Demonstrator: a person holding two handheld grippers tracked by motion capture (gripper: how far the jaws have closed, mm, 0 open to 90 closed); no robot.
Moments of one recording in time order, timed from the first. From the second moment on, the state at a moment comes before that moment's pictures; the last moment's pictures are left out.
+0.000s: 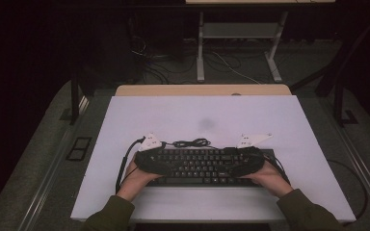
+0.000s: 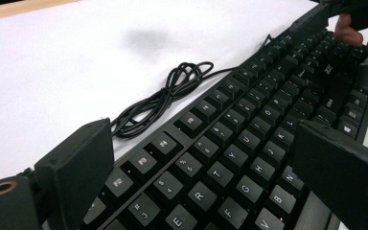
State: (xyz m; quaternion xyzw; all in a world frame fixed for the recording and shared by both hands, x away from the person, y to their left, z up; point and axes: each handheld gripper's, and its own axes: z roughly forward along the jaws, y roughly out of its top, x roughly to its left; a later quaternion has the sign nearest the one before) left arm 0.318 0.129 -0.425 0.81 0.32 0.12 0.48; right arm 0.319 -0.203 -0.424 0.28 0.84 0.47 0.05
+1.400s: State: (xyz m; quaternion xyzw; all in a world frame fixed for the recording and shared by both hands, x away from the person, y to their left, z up) left arm 0.318 0.129 -0.428 0.81 0.32 0.11 0.48; right arm 0.314 -0.203 -0.431 0.21 0.89 0.41 0.00
